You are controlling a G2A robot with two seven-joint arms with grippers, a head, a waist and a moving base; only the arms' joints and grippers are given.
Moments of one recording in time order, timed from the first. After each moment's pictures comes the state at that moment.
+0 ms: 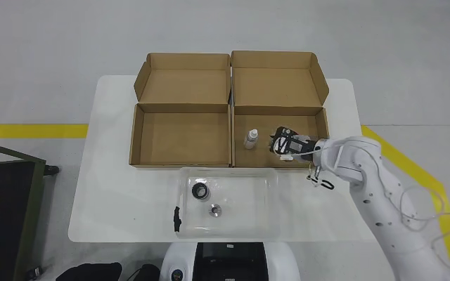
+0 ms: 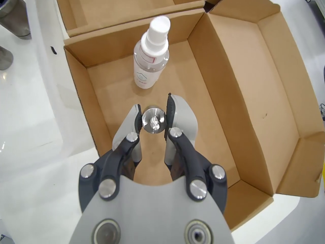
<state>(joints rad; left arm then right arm) -0.37 -0.34 -0.25 -1.16 3.07 0.41 0.06 -1.00 -1.05 1.18 -1.64 -1.27 -0.83 0.57</state>
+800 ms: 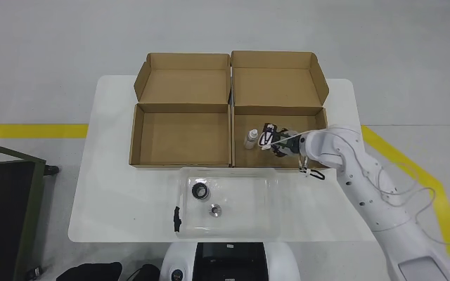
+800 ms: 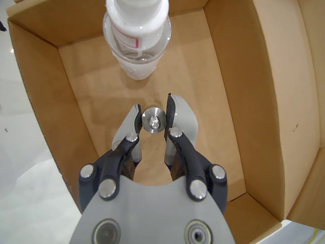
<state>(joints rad) -0.37 -0.34 -0.25 -1.16 3.07 0.41 0.06 -0.82 -1.09 1.01 -1.45 -1.27 -0.83 0.65</state>
